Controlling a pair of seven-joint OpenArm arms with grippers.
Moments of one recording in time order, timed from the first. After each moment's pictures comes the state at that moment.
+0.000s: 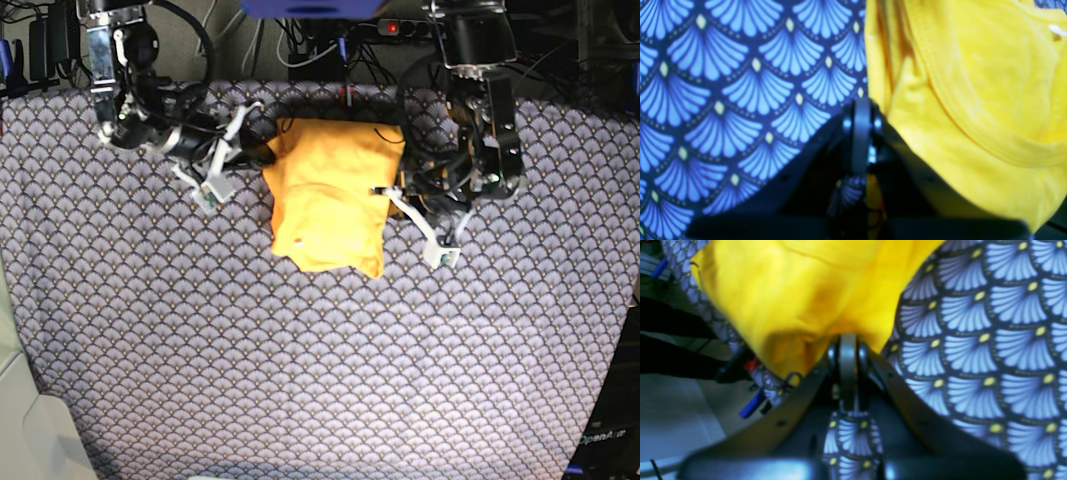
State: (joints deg) left arm -1.0 2.1 -11.6 84.4 -19.1 -21.6 59.0; right arm -13.3 10.6 -1.7 94.8 31.5 39.5 -48.4
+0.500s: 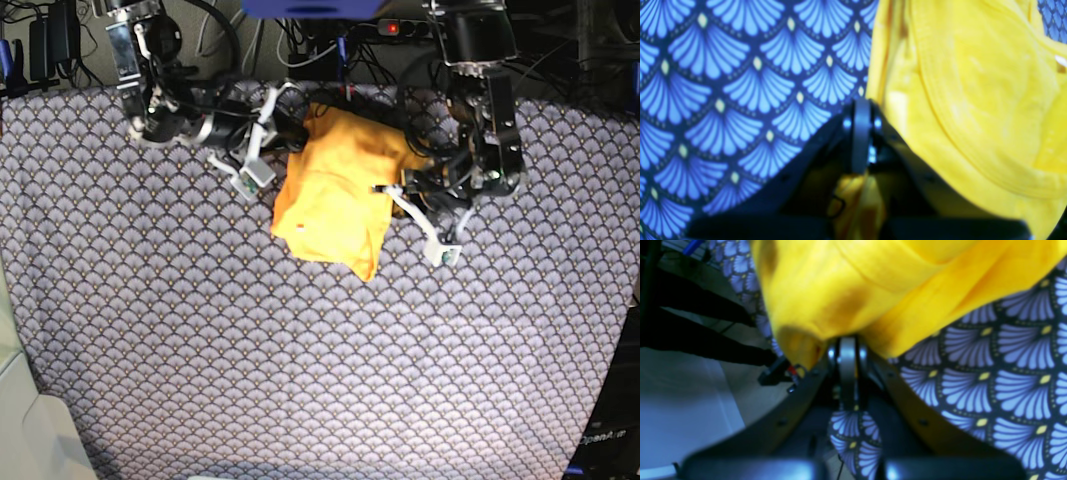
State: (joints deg) left arm 0.0 2.6 -12.0 84.9 -19.3 -21.6 58.8; right arm -13.1 9.2 -8.1 94.7 31.5 39.5 -48.2
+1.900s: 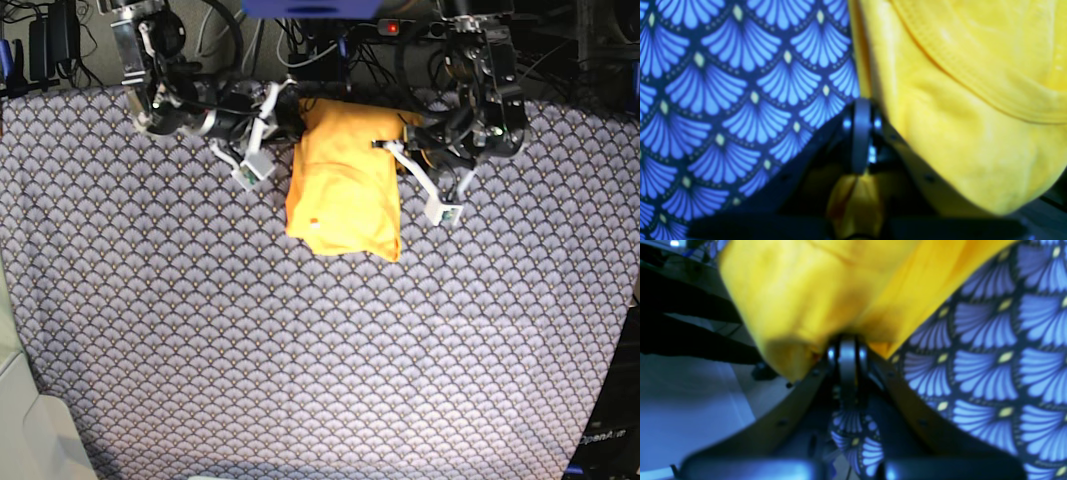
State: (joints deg) left arm 9.4 3.7 -12.2 96.0 -19.0 -21.5 65.6; right arm -13.9 8.3 -7.7 90.3 31.9 39.5 -47.7
